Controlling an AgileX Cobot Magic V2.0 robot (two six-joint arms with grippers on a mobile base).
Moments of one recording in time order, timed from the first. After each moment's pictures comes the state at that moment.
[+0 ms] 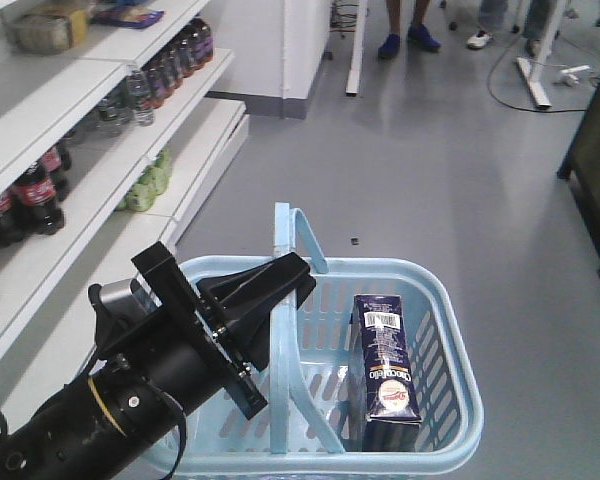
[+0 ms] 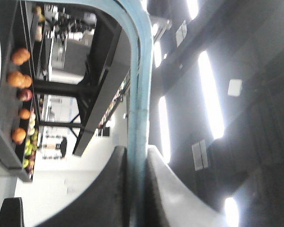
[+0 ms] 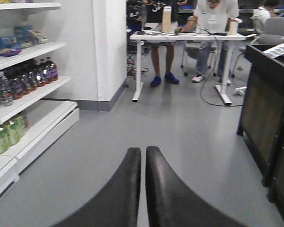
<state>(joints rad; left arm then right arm) -0.83 1.42 -0.46 0.04 -1.09 -1.84 -0.09 -0.01 0.03 0.11 0.14 -0.11</state>
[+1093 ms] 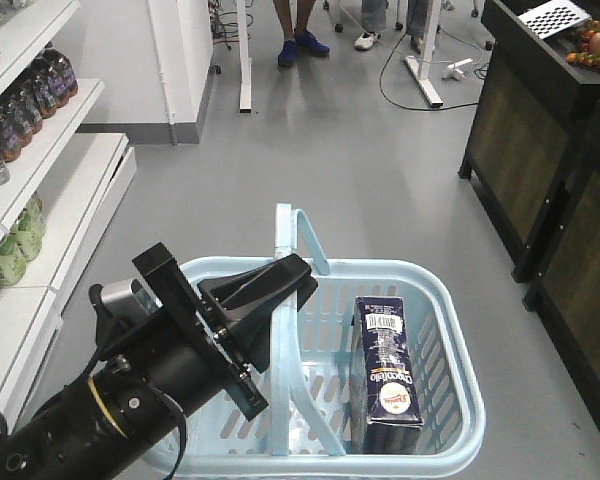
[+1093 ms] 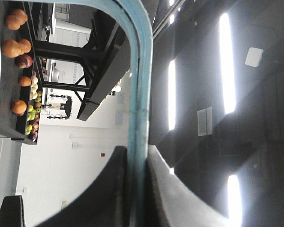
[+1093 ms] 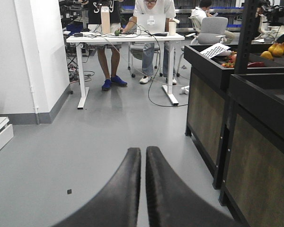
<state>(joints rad) -0.83 1.42 -0.46 0.04 -1.09 -1.84 -0.09 -0.01 0.03 0.11 0.14 -0.11</state>
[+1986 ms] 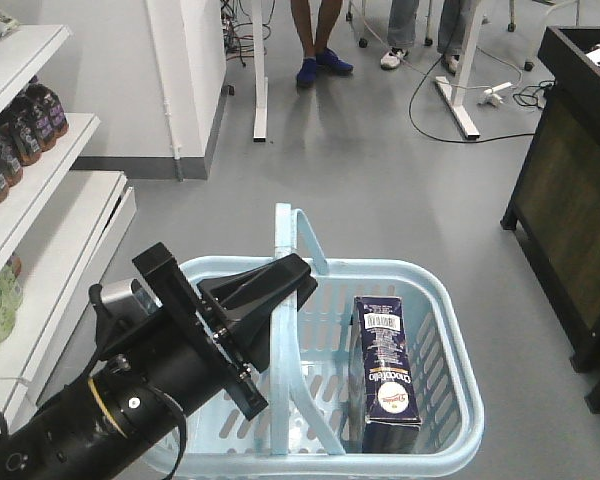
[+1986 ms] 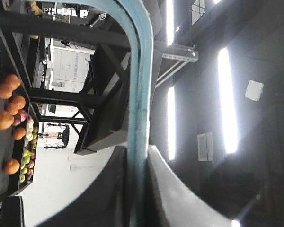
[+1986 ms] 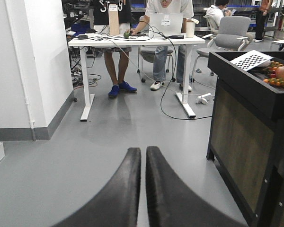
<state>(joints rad) -0.83 1.42 -0.46 0.04 -1.09 -1.84 -0.09 -0.01 0.03 0.11 0.14 -0.11</state>
